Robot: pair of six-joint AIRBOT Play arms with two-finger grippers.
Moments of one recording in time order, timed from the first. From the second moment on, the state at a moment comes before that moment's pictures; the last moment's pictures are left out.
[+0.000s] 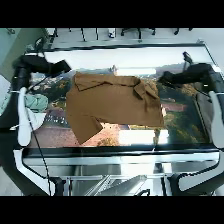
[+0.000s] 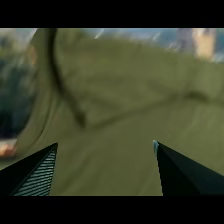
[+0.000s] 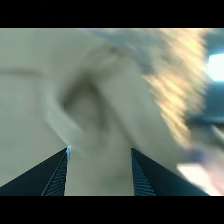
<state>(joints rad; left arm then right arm) 0.08 -1.85 1.96 -1.99 1.19 1.63 -0.23 -1.70 1.56 2.17 -1.14 -1.77</state>
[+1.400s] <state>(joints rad) 0.19 -1.93 1.58 -2.25 1.36 1.83 -0.35 -1.63 0.99 2.28 -1.25 -2.02</state>
